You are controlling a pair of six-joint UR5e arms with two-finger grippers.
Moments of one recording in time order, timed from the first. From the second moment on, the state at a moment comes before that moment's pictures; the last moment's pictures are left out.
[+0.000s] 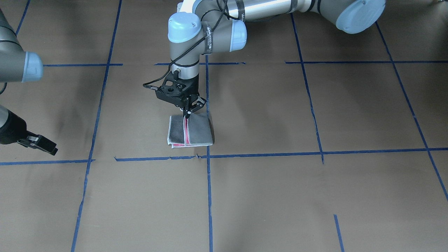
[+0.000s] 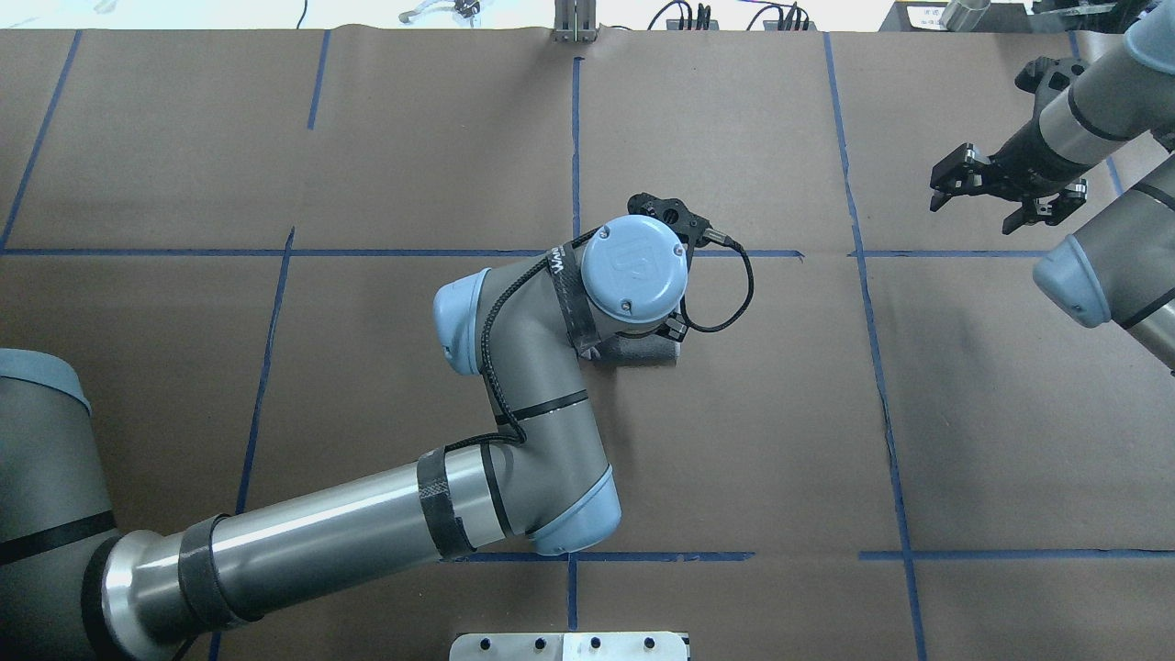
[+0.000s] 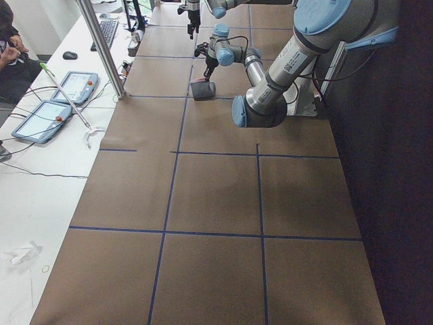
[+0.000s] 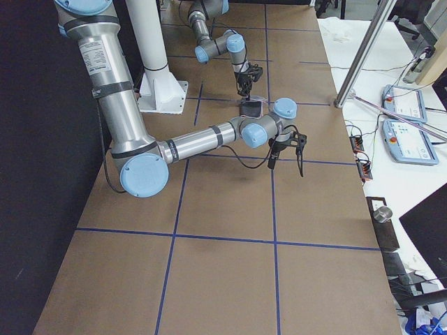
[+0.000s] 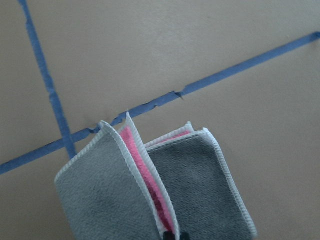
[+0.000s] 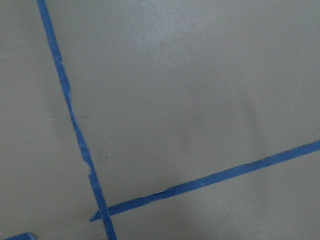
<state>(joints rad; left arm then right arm) -0.43 -2.60 -1.31 -1.71 -1.61 -0.81 1.09 -1.29 1.57 -1.34 2.23 1.02</state>
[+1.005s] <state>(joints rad) -0.39 -2.69 -1.18 -1.73 -1.58 -0.73 1.11 -1.29 1.58 -1.34 2.23 1.01</state>
